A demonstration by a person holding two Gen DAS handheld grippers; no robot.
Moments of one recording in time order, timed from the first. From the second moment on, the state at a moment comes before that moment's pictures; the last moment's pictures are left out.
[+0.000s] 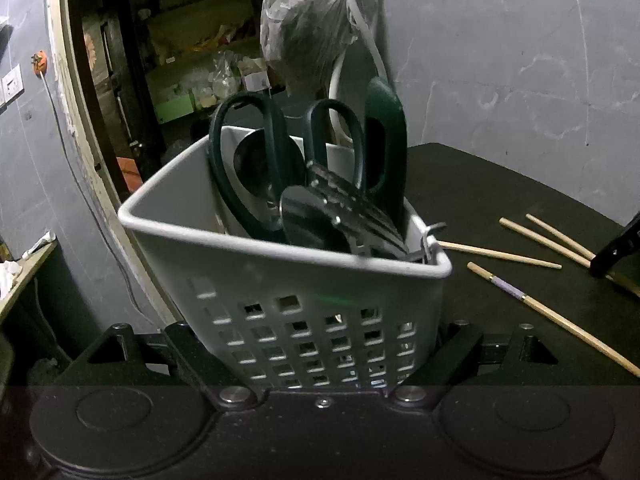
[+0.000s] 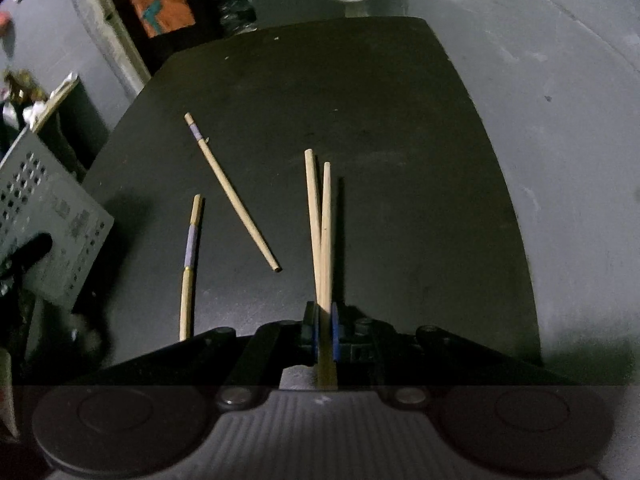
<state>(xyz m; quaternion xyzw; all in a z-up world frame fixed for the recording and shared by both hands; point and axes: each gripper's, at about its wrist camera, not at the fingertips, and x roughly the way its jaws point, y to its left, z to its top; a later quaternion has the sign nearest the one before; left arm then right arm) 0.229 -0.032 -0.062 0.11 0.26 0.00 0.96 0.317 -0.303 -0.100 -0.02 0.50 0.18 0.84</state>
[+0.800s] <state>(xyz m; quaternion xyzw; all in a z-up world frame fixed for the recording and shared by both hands) 0.223 -0.037 -0.059 0.10 0.27 0.01 0.96 0.337 -0.276 -0.093 -0.12 0.50 0.23 0.83</state>
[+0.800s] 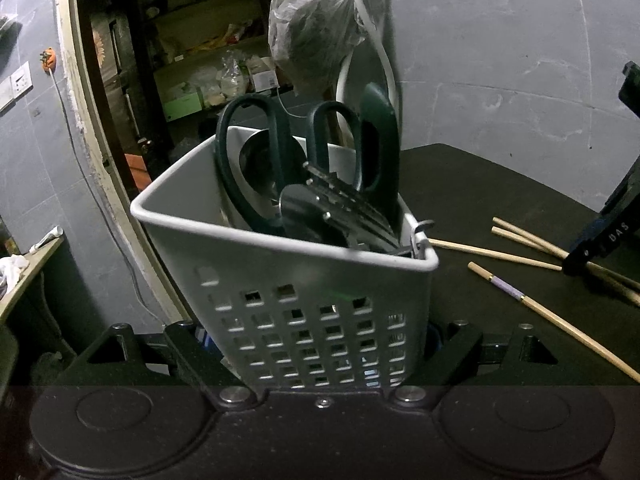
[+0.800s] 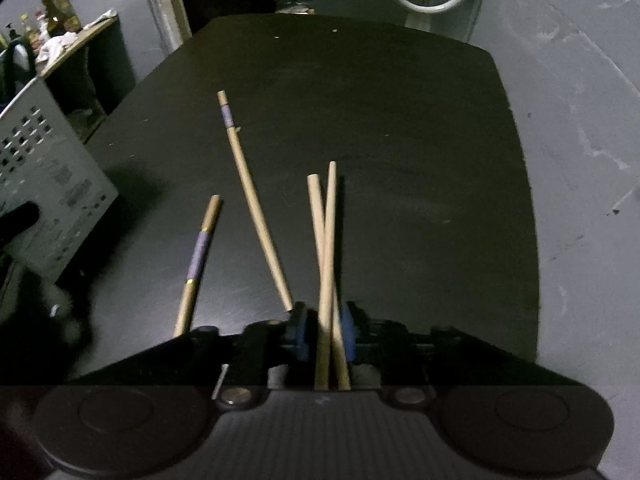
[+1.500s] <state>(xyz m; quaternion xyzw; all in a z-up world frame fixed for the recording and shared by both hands) 0.225 -0.035 -0.061 0.10 0.27 0.01 0.96 0.325 -0.288 -0.090 -0.12 0.51 0.21 0.82</state>
